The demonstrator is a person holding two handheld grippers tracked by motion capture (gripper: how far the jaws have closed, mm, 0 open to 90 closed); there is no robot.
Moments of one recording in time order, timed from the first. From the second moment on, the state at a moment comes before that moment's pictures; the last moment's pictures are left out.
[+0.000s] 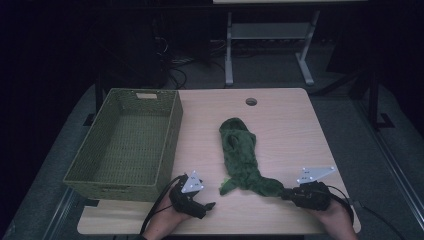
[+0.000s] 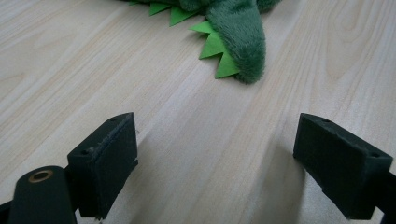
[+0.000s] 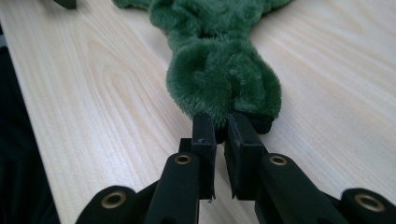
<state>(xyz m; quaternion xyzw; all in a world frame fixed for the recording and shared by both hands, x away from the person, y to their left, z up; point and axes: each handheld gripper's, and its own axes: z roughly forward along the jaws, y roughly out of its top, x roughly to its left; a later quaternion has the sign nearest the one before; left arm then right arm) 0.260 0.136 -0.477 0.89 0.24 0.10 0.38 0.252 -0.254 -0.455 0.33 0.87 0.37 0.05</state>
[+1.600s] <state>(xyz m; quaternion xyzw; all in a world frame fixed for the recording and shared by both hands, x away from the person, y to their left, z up) 0.260 0.134 -0.477 0.89 0.23 0.10 0.38 0.369 -0.151 -0.430 0.31 0.87 0.38 0.09</state>
